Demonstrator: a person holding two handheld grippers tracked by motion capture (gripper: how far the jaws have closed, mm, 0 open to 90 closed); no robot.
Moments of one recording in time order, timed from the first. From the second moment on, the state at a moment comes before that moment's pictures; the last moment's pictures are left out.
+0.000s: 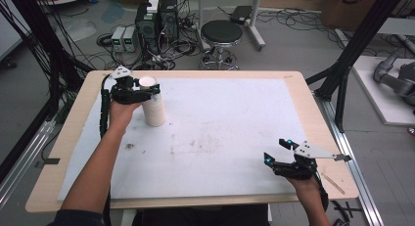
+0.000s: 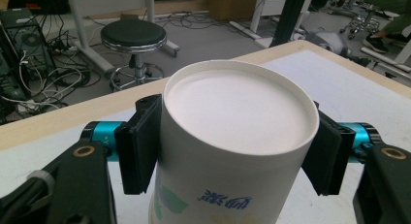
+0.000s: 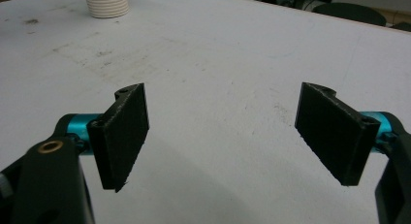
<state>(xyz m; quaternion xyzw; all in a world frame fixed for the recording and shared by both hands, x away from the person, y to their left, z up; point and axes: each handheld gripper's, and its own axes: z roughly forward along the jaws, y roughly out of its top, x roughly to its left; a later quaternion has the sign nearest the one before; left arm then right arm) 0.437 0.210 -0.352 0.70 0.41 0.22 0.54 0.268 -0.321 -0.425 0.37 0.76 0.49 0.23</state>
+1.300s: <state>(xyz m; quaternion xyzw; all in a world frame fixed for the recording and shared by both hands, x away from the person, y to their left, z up) 0.425 0.226 -0.286 0.65 0.39 0.26 0.60 0.269 -0.316 -0.425 0.37 0.76 0.49 0.23</state>
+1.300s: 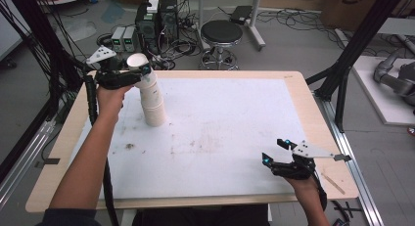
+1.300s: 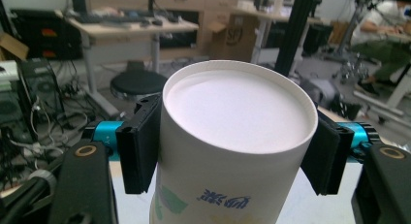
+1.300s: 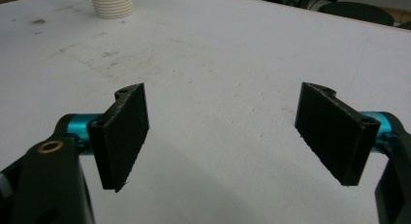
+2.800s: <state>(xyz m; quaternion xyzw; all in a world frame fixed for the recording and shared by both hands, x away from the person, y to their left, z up) 0.309 0.199 -0.349 0.70 0.28 0.18 0.63 0.291 -0.290 -0.412 0.33 0.77 0.49 0.21</state>
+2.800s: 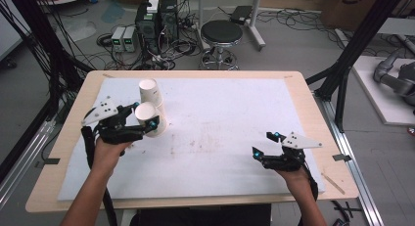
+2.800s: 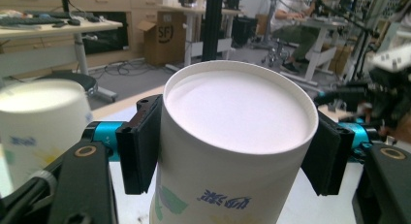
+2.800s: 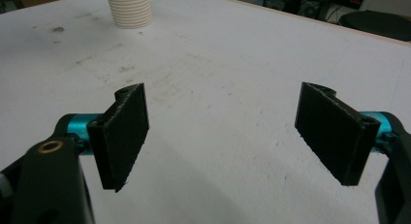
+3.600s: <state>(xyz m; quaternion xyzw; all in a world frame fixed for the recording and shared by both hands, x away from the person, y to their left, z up) 0.315 0.179 -0.397 0.70 0.27 0.14 0.64 0.314 -0.264 -0.416 0.31 0.79 0.50 0.19</state>
